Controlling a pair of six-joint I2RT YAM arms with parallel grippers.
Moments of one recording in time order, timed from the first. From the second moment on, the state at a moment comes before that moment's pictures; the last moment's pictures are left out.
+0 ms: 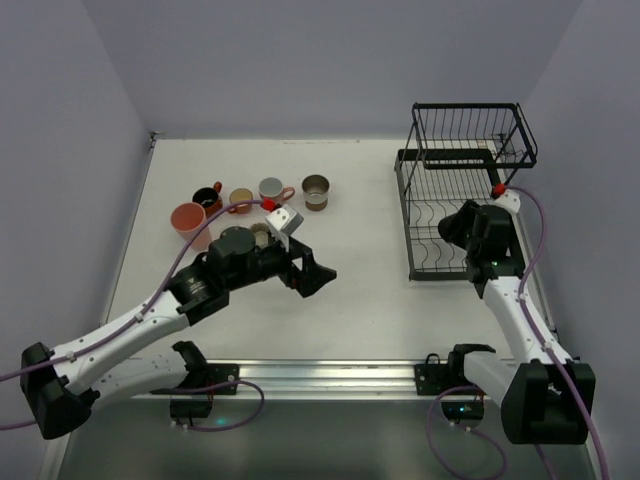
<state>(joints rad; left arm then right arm) -0.86 0.90 0.78 -0.15 0.18 -0.32 -0.02 1.04 0.63 -0.10 0.20 0.43</state>
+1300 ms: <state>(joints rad) -0.83 1.83 1.21 0.62 0.39 -0.72 -0.03 0.73 0.41 0.27 -0.47 0.84</state>
